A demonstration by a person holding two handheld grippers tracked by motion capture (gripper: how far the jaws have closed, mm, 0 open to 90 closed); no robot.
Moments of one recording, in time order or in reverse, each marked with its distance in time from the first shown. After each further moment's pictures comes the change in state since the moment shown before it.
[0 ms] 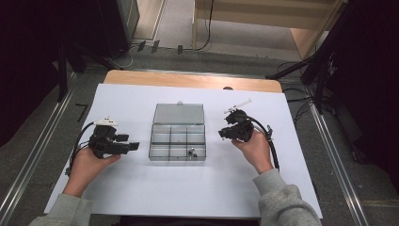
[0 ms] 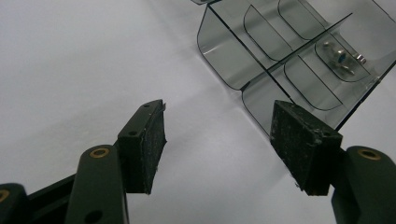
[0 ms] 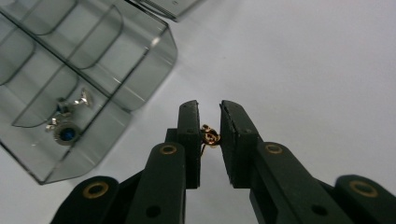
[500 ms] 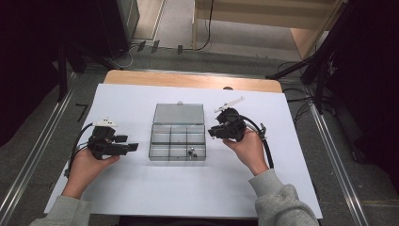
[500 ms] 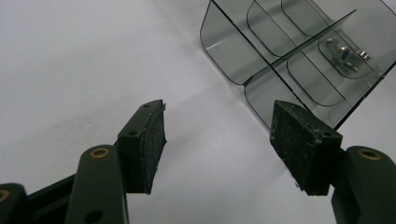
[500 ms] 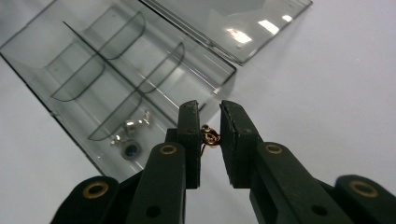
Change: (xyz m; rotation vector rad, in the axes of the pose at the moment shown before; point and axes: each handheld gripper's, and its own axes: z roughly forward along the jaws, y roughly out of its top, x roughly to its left) left arm 0.000 -0.004 -0.002 0.001 0.012 -0.006; right arm 0.033 0.016 -0.014 -0.055 0.063 -0.076
